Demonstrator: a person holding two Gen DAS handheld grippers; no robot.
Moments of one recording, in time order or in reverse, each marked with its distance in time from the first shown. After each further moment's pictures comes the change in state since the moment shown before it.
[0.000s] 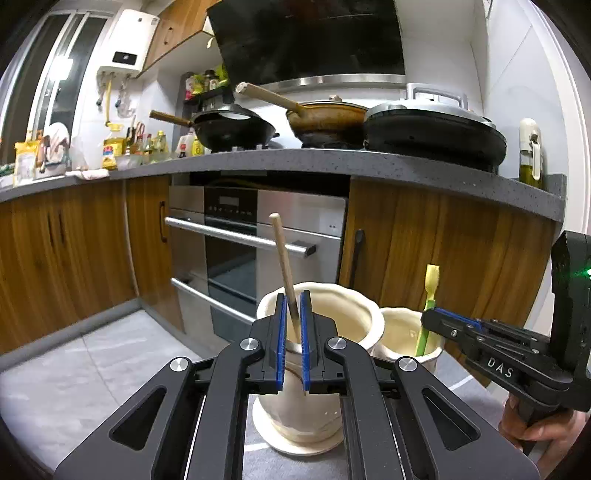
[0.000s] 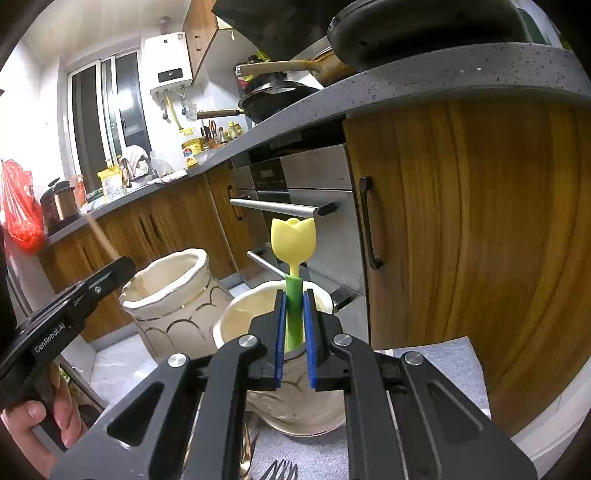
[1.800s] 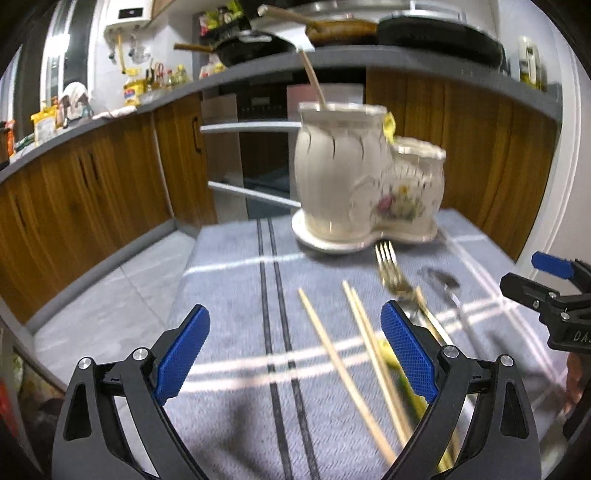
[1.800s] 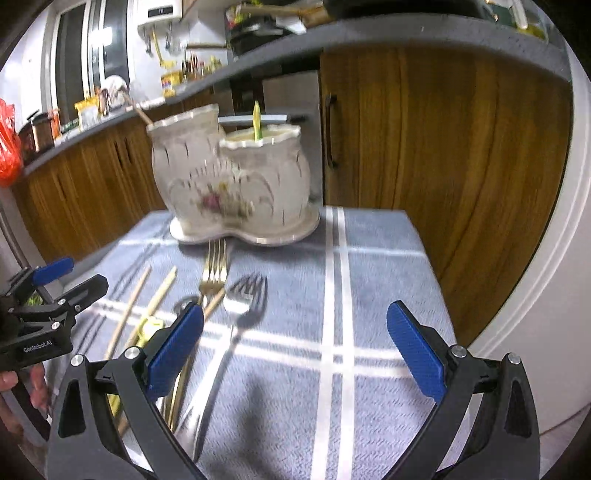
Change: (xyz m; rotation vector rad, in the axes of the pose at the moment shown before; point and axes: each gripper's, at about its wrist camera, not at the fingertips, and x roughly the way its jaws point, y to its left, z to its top) left arm -0.074 0.008 -0.109 0.050 0.342 0.129; right arm -0.083 0.014 -0.102 -0.081 0.252 -0.181
